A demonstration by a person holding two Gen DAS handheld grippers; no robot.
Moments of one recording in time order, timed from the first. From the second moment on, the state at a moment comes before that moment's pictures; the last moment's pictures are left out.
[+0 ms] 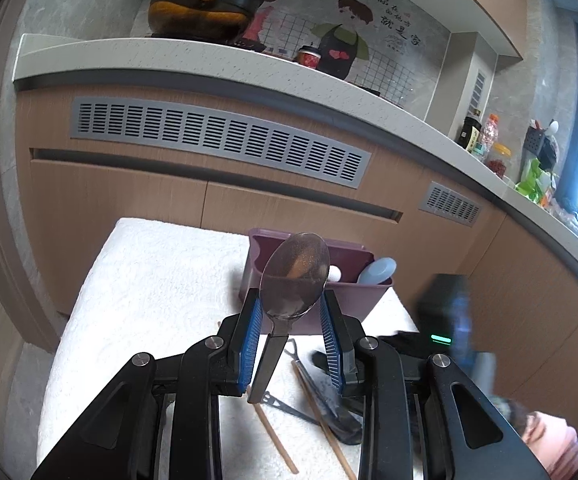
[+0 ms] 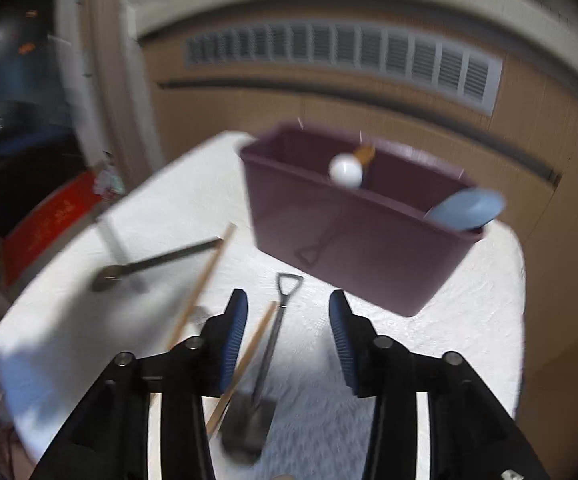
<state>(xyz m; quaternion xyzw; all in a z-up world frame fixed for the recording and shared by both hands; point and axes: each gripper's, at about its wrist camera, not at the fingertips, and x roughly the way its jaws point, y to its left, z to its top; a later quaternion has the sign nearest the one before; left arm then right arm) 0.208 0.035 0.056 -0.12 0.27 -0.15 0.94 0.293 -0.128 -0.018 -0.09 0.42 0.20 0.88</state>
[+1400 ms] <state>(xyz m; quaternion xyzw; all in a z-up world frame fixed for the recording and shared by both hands) 0.245 -0.007 0.162 -0.07 0.17 -0.22 0.96 0.209 -0.173 0.183 -0.07 0.11 0.14 0.98</state>
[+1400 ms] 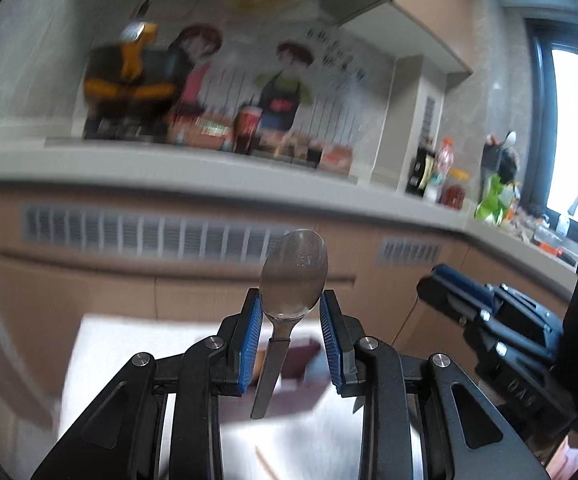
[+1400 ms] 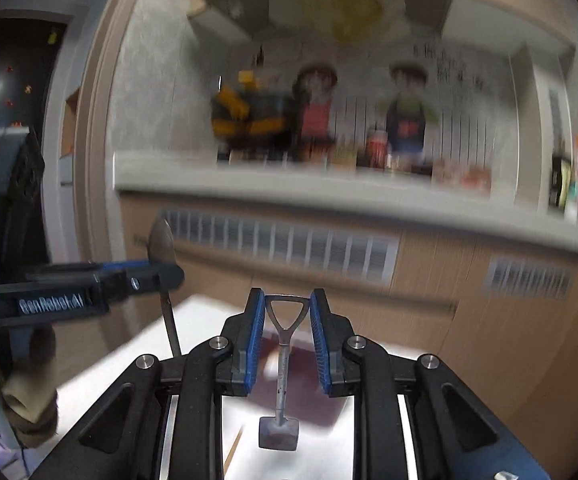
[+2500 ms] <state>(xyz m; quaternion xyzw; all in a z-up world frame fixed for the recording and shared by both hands) 0.319 0.013 0.103 -0.11 0.23 -0.18 0.95 0.289 -0.194 0.137 -0.04 0.15 0.07 0.99</state>
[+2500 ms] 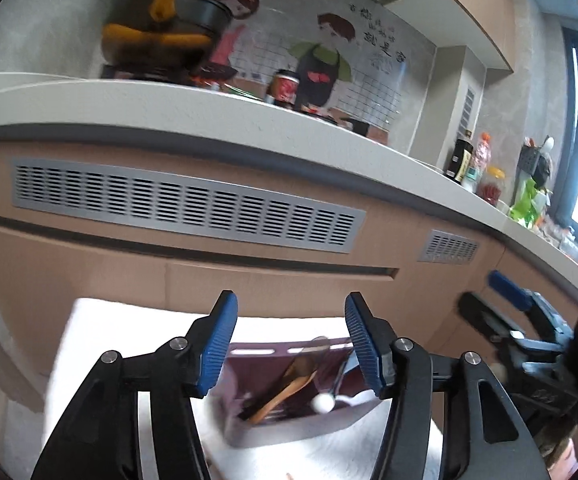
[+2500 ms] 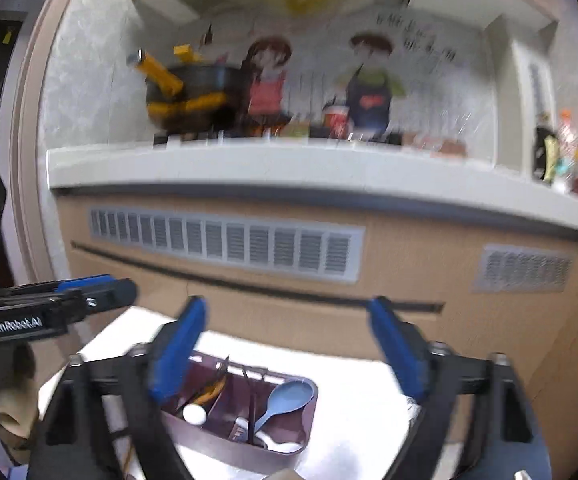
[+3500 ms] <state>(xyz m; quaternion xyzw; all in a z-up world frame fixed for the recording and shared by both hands) 0.230 0.100 -0.043 -0.11 0.40 -0.04 0.91 0.225 -0.118 -0.048 -0.08 0.48 0.17 0.86</state>
